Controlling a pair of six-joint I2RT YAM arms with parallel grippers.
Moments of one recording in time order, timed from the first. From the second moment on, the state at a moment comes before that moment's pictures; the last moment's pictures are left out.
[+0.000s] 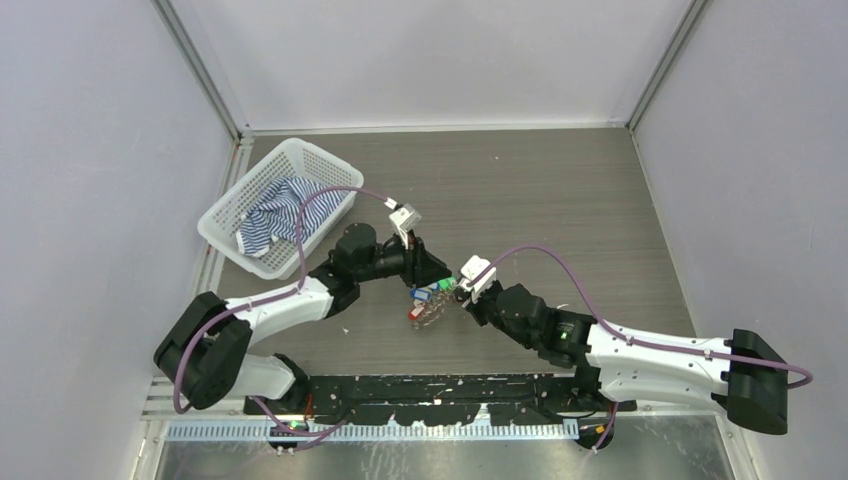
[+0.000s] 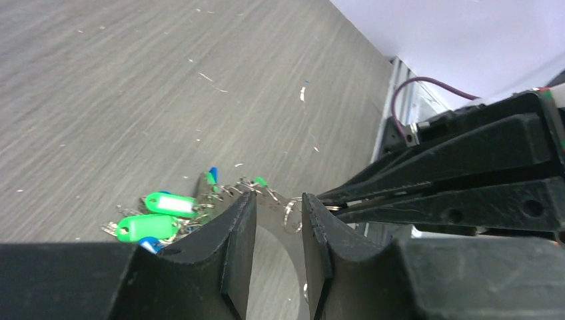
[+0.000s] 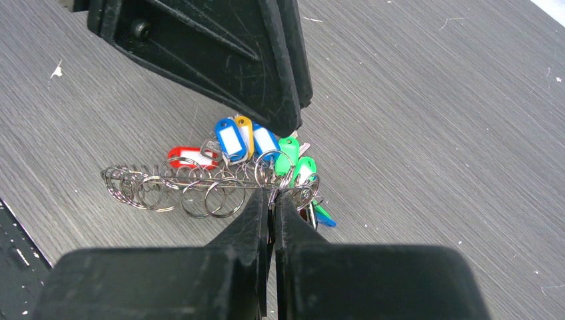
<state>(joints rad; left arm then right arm) -0.69 1.32 0.59 0.53 0.53 -0.44 1.15 0.91 0.43 0.13 0.39 -0.04</state>
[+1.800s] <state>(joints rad) -0.67 1.48 0.64 0.55 0.75 -0.66 1.15 0.91 0.43 0.13 0.43 -0.05</state>
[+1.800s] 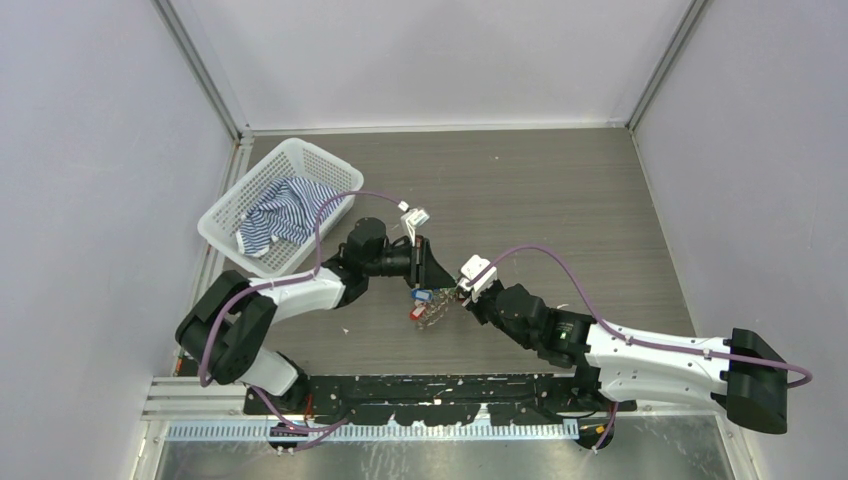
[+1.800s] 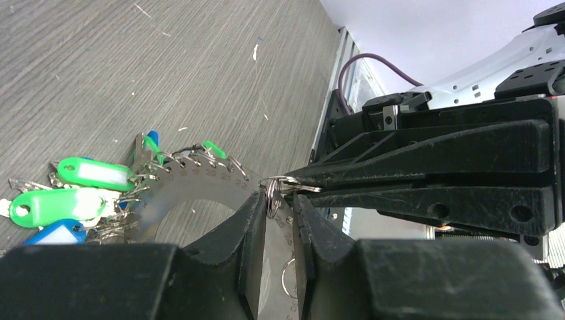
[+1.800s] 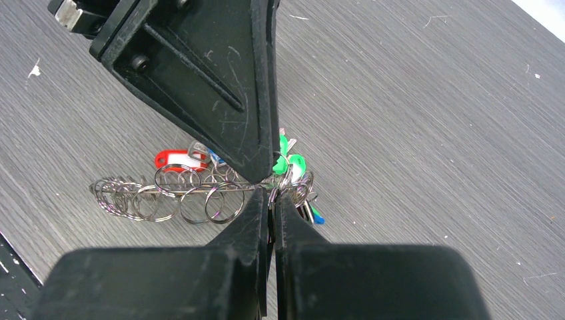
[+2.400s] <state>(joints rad) -0.69 1.50 0.63 0.58 0.72 -0.67 1.15 0.92 0.43 0.13 0.45 -0.03</state>
